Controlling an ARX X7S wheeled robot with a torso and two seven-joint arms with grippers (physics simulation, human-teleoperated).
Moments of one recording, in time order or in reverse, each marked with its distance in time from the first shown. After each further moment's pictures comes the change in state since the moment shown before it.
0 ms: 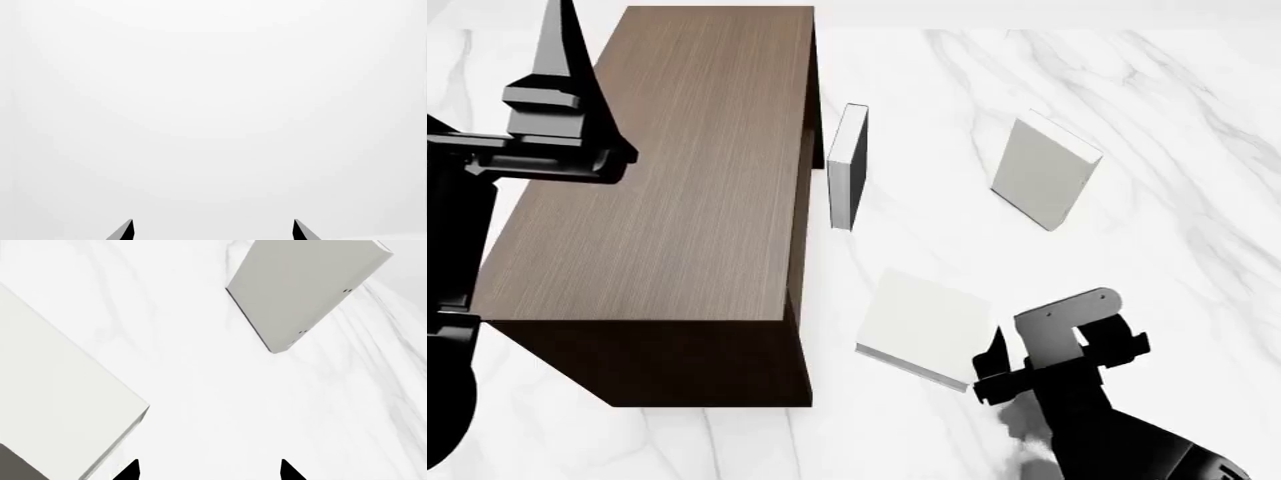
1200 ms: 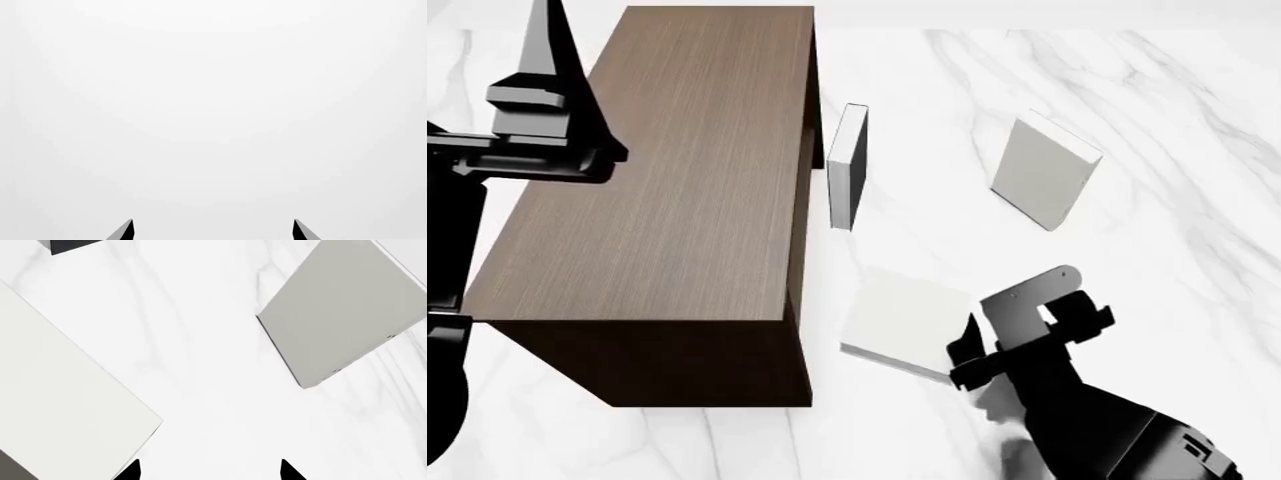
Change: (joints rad) left arm 0.022 -0.017 -0.009 -0.013 -0.005 0.050 0.009; right arm 0.103 -0.074 -0.057 0.050 -0.047 0.052 -0.073
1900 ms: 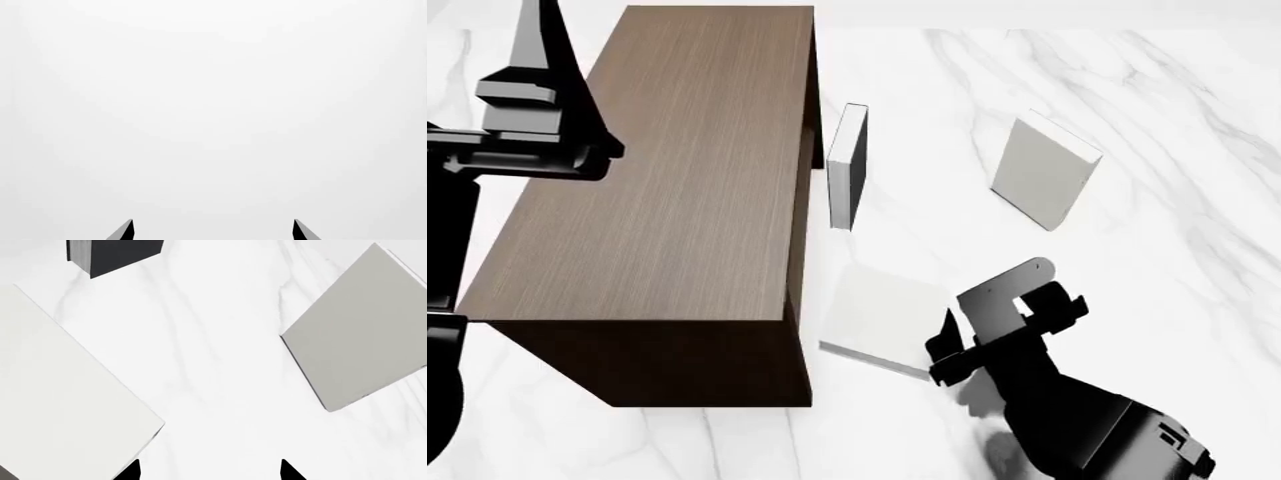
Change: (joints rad) left arm -0.007 -0.008 0.001 0.007 -0.013 0.011 -0.013; right arm 0.040 -0.052 -0.030 0.014 -0.016 0.014 -0.029
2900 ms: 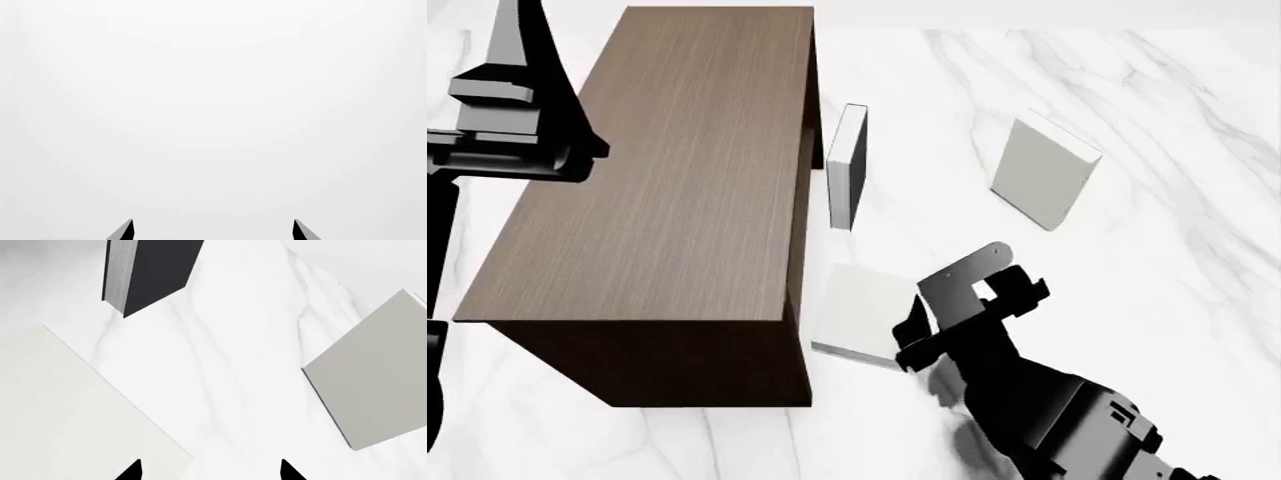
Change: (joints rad) left arm 0.005 -0.032 -0.027 0.016 -0.043 0.007 -0.016; right arm 0.066 -0.117 -0.033 0.050 -0.034 0.034 0.009
